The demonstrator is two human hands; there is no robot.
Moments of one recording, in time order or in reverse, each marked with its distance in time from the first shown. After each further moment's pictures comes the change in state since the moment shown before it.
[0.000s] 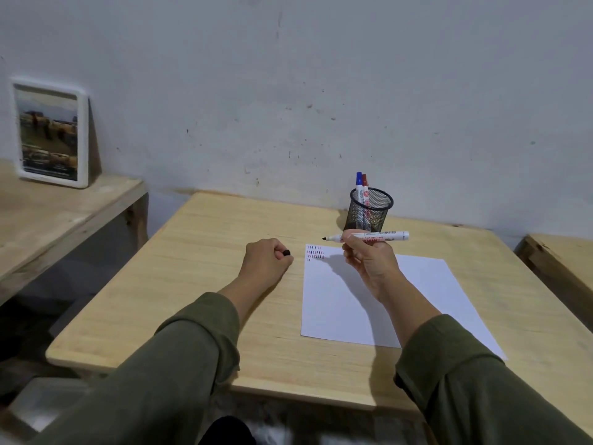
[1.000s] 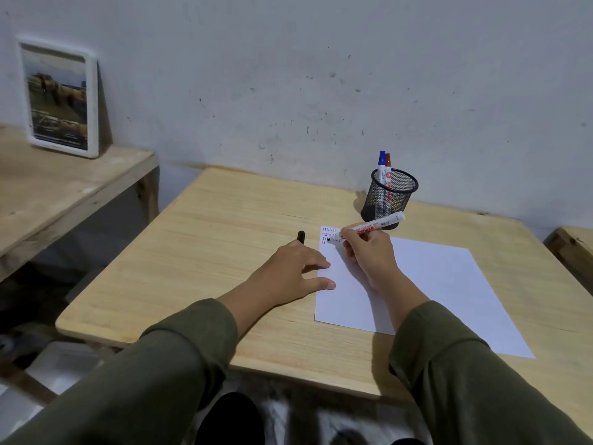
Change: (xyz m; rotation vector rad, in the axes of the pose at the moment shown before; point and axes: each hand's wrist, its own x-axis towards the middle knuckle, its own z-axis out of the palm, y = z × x) left_hand -0.039 -0.009 0.007 0.119 -0.274 0.403; right_hand 0.015 0.036 0.012 -0.491 0.080 -0.067
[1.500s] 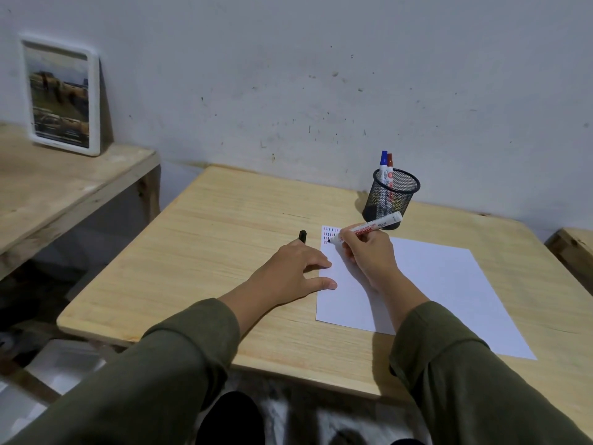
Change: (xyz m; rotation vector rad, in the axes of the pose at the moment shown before) left_hand 0.000 0.000 0.000 0.002 -0.002 -0.005; right_hand -0.002 0.000 0.002 -0.134 0.007 -0.048
